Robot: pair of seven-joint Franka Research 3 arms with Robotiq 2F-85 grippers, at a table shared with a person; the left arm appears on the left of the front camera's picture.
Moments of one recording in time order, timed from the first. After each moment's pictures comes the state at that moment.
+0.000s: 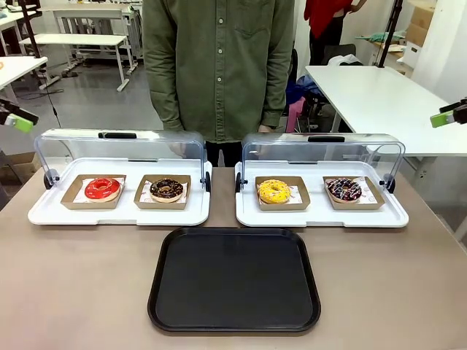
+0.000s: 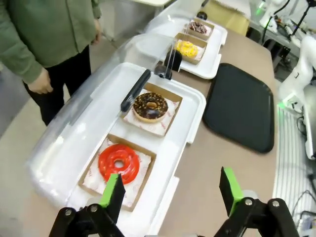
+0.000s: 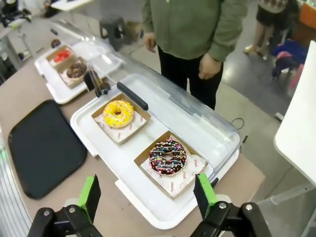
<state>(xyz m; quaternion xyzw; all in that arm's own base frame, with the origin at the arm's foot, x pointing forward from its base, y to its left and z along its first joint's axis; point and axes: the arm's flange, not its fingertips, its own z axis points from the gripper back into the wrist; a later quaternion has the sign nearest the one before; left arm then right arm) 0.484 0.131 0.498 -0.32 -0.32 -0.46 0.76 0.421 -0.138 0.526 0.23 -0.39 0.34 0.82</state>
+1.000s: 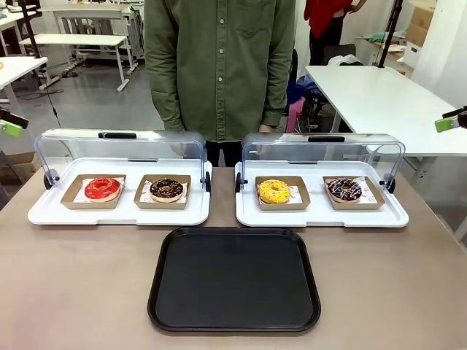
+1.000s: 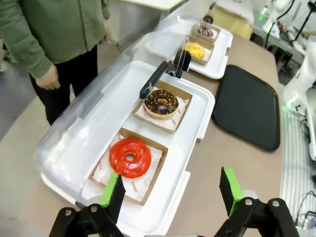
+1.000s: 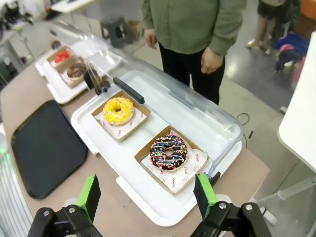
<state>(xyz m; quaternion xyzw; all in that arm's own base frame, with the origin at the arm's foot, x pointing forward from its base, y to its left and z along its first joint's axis) 0.492 0.162 0.480 -0.33 -0.34 -0.45 0.76 0.429 -0.153 0.515 0.25 -0.38 0.32 0.83</state>
